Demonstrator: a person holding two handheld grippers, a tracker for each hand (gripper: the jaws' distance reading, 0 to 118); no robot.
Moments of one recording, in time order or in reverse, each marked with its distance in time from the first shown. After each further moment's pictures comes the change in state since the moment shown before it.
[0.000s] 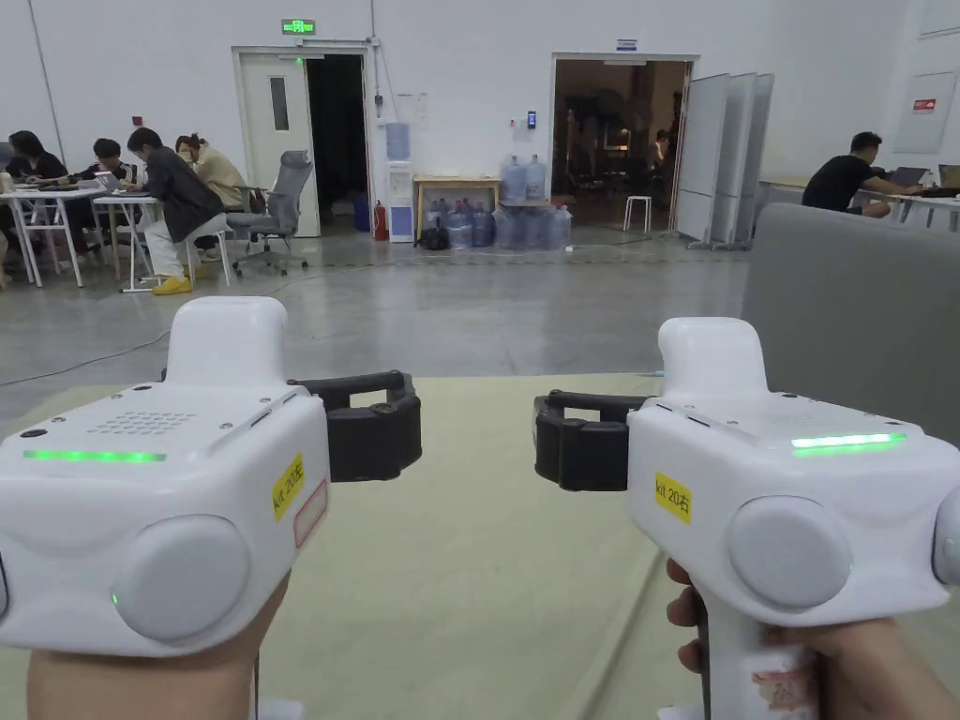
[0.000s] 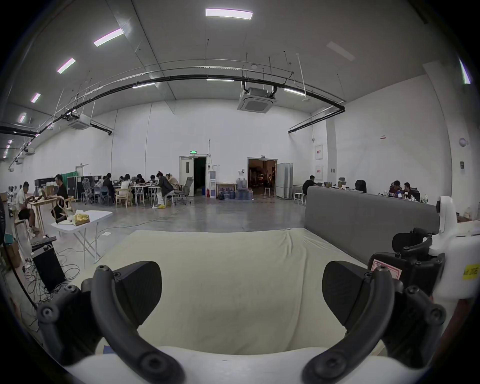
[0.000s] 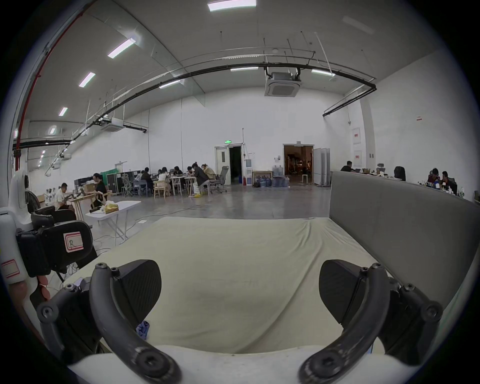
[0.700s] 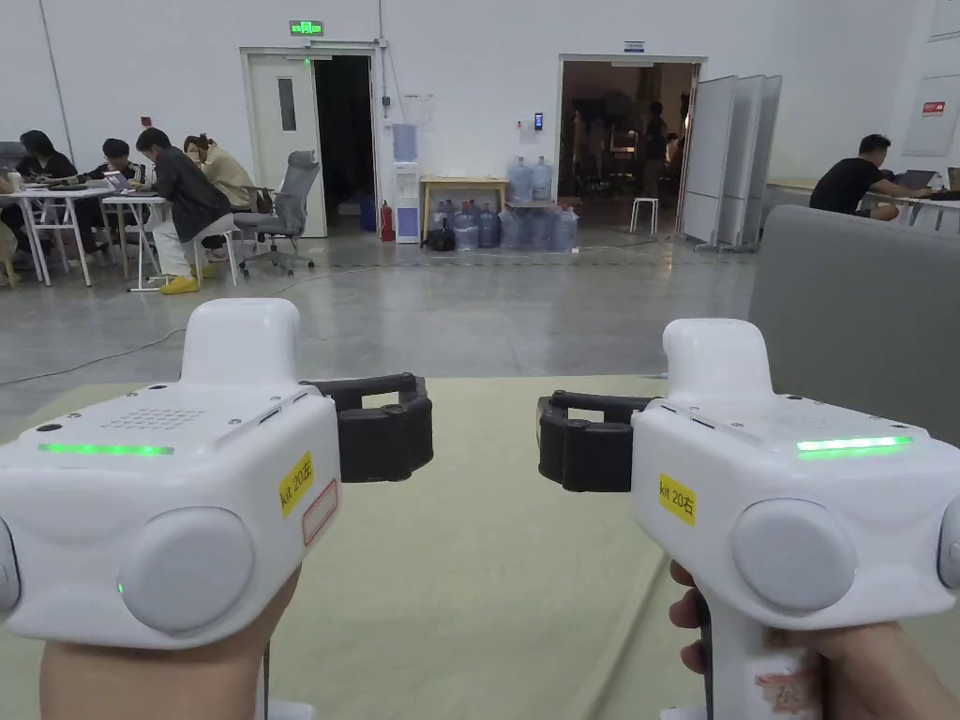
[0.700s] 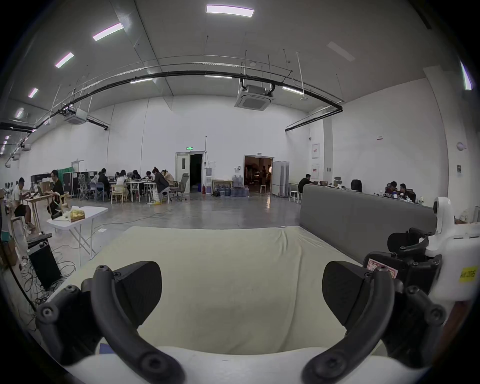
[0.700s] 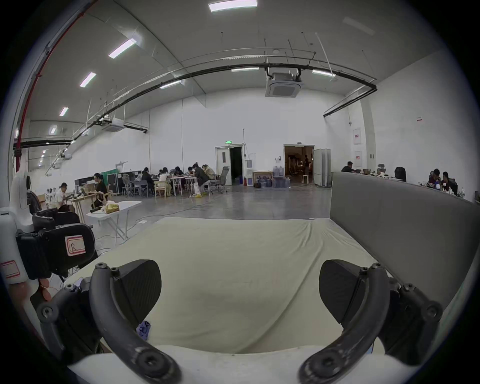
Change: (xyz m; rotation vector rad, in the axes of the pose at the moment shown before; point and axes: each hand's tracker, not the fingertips) left arm -0.002 0.000 0.001 -0.019 -0.027 0.016; right arm -0.004 0.000 0.001 0.003 0.002 0.001
